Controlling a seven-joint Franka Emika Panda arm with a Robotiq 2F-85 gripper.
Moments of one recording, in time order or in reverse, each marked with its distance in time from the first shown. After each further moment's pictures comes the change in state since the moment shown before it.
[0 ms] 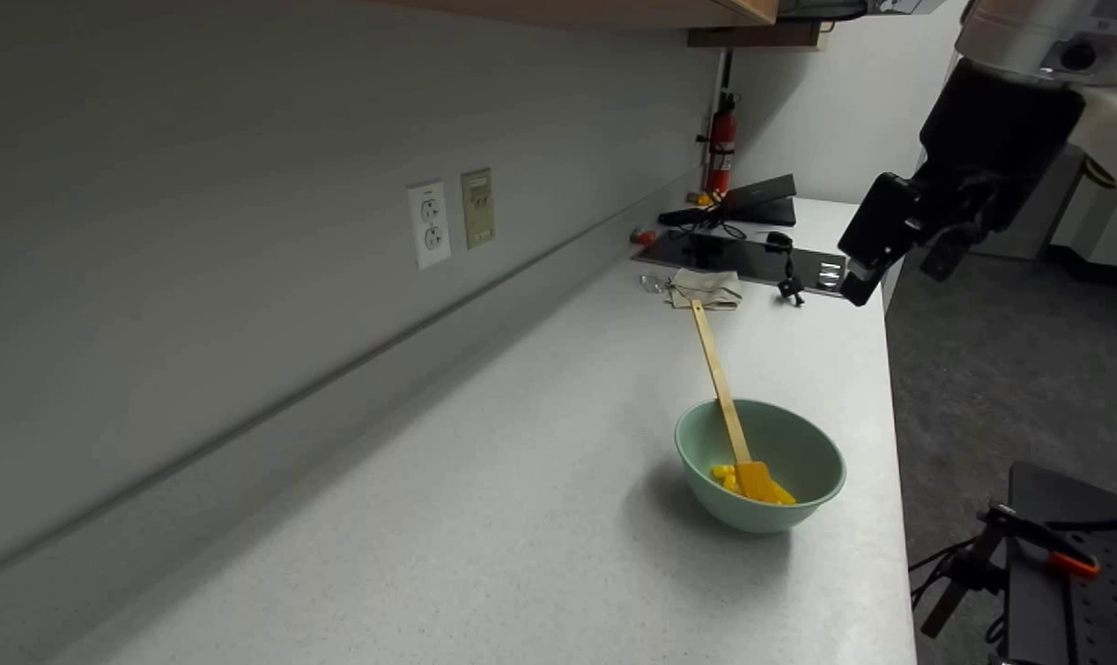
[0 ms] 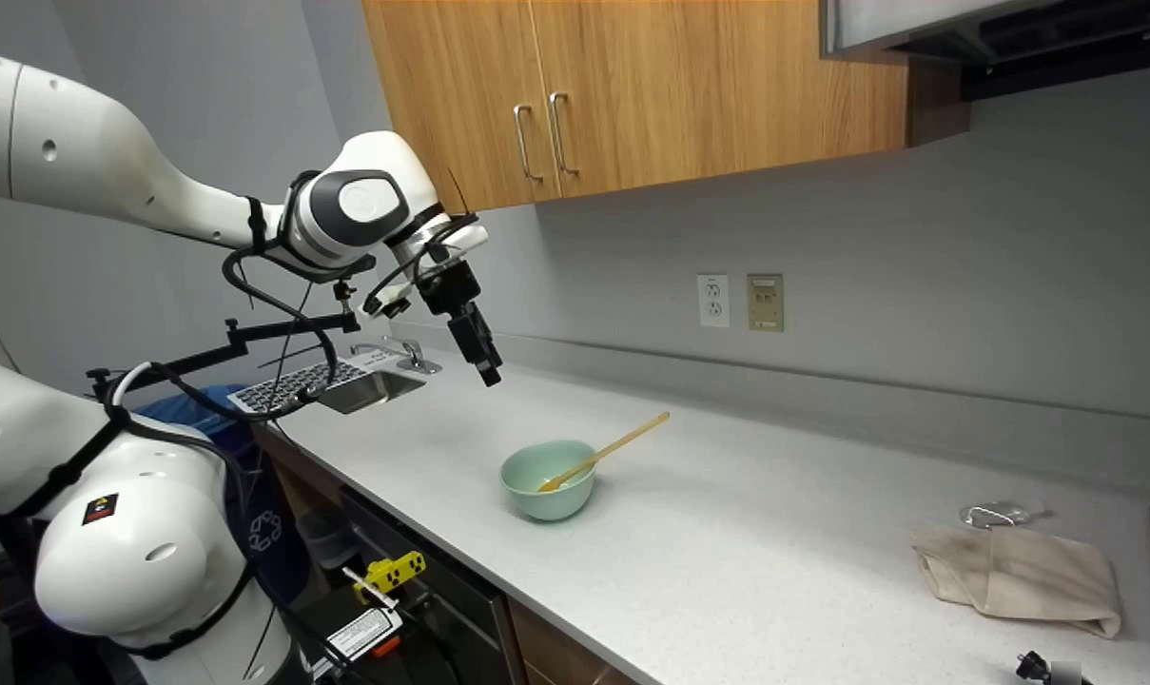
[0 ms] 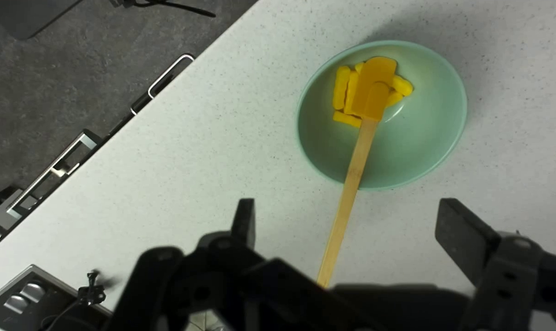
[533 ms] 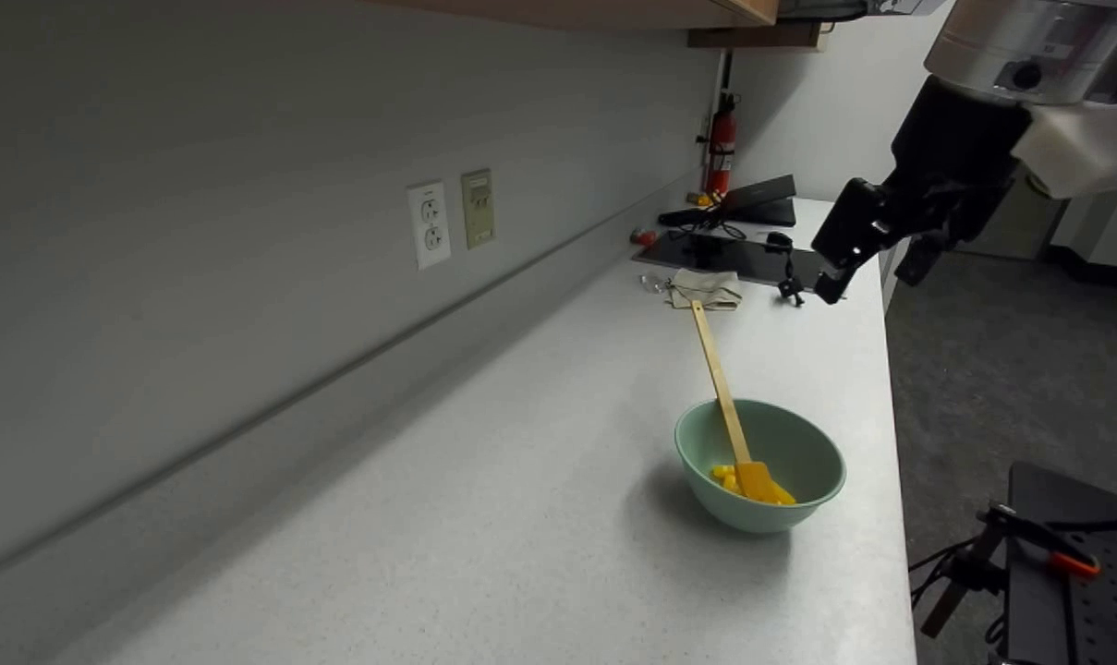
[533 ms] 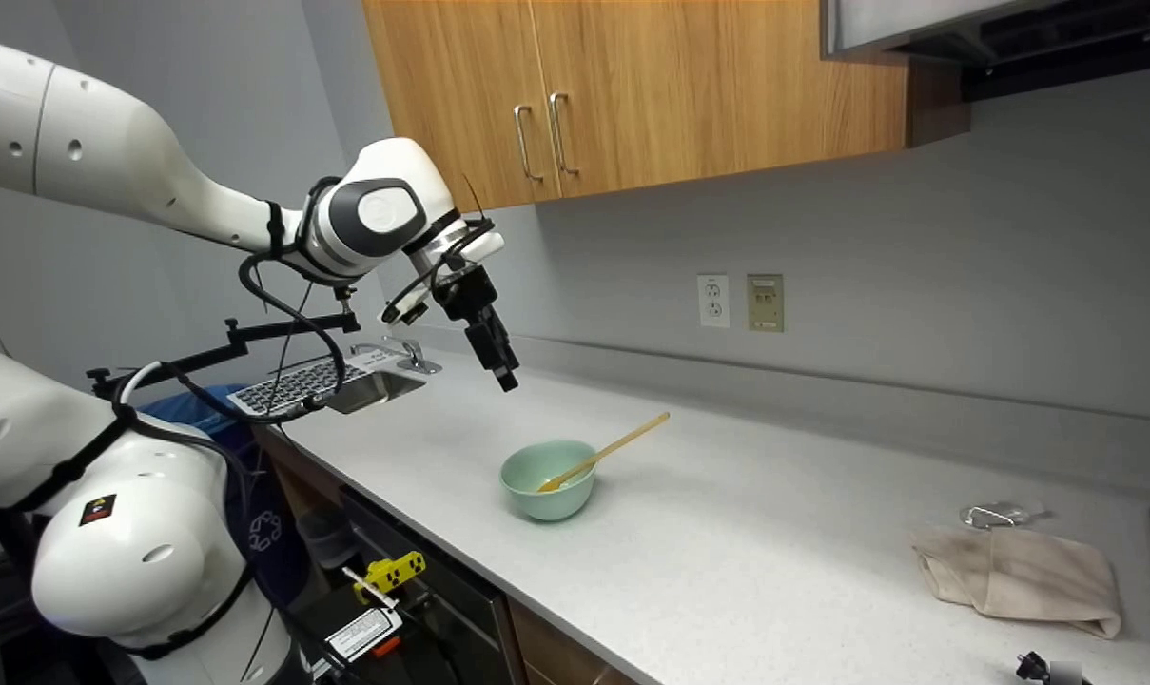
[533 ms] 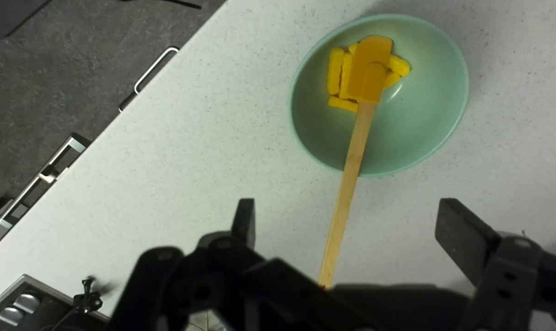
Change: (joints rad) arm -0.015 0.051 -0.028 -0.007 -0.016 0.087 0.026
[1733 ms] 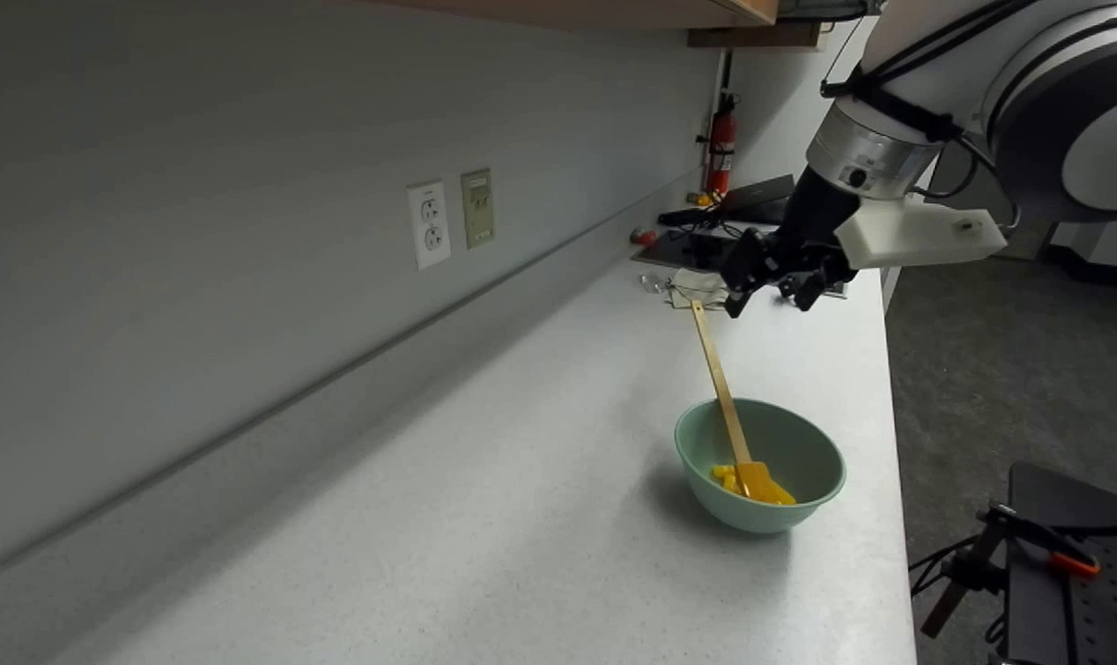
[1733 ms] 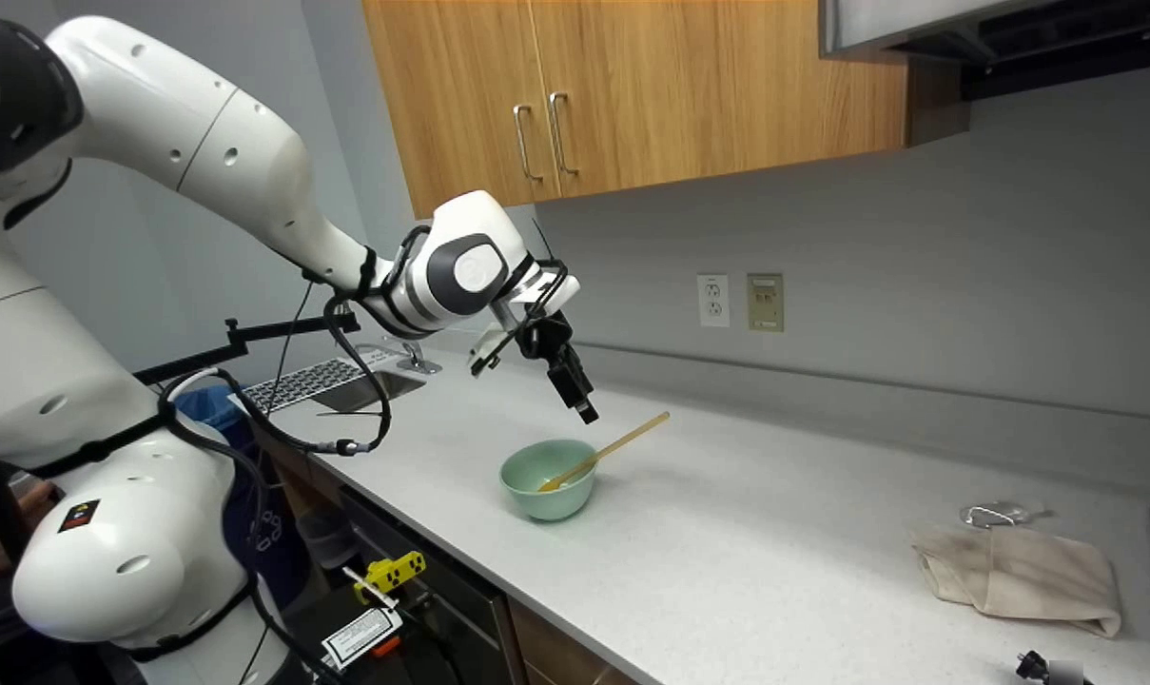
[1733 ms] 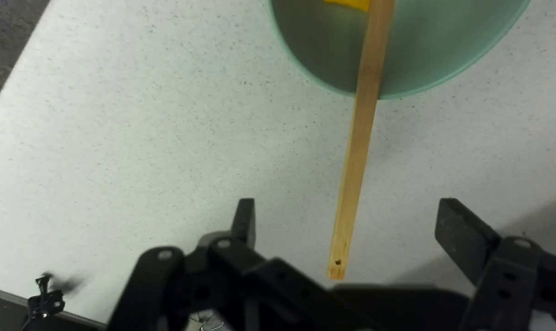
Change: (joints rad) arm -0.112 0.322 -0.055 0.026 -0.207 0.401 0.116
